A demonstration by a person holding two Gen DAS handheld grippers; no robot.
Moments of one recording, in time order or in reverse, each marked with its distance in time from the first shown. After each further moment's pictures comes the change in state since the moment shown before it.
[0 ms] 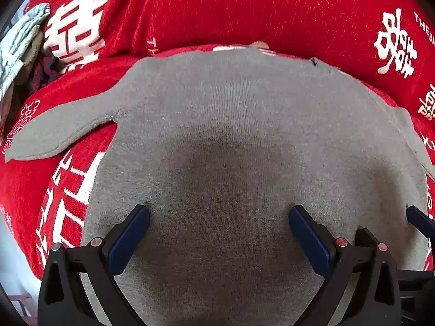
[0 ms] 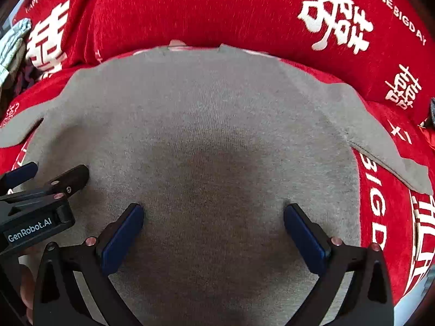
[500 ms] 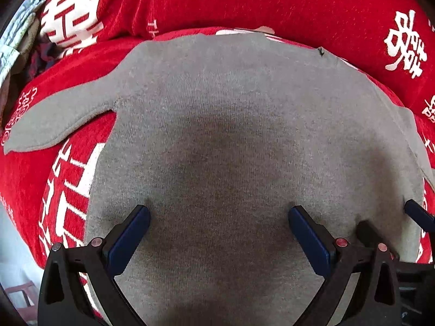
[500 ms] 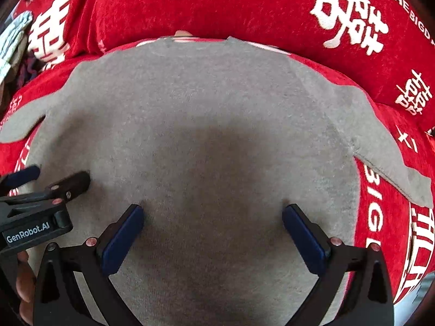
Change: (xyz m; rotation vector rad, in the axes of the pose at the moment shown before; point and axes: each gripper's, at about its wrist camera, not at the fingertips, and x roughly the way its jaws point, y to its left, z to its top) left arm -0.002 0.007 0.015 -0.032 0.125 -0.024; right arm -0.001 -0.006 0.019 -0.028 0.071 0.028
